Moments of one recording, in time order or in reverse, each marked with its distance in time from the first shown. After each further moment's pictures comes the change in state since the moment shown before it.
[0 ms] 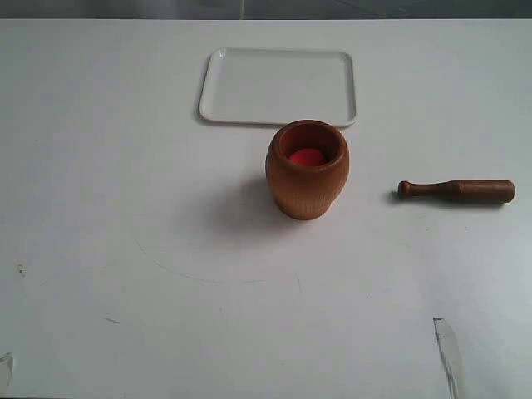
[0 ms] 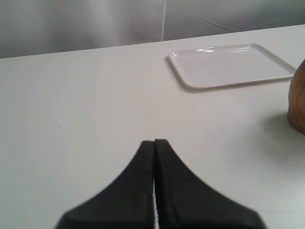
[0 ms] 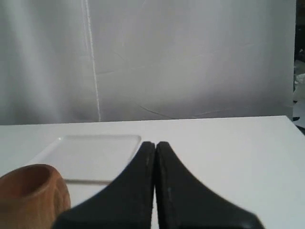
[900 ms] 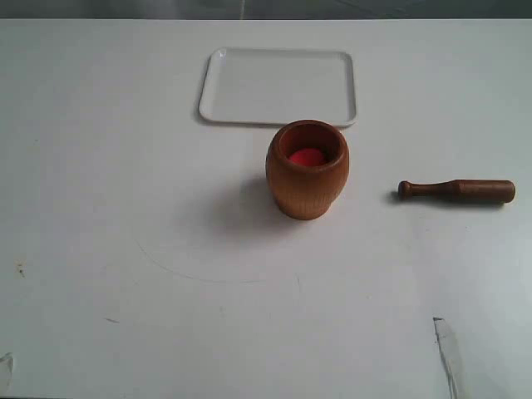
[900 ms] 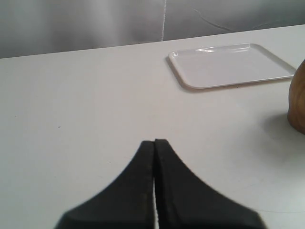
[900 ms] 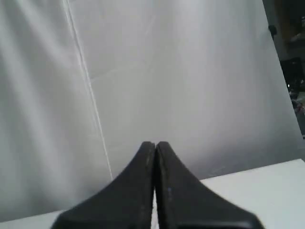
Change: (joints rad) left arm 0.000 0.000 0.000 0.000 0.000 0.000; right arm 0.000 0.000 -0.030 0.147 -0.217 0.027
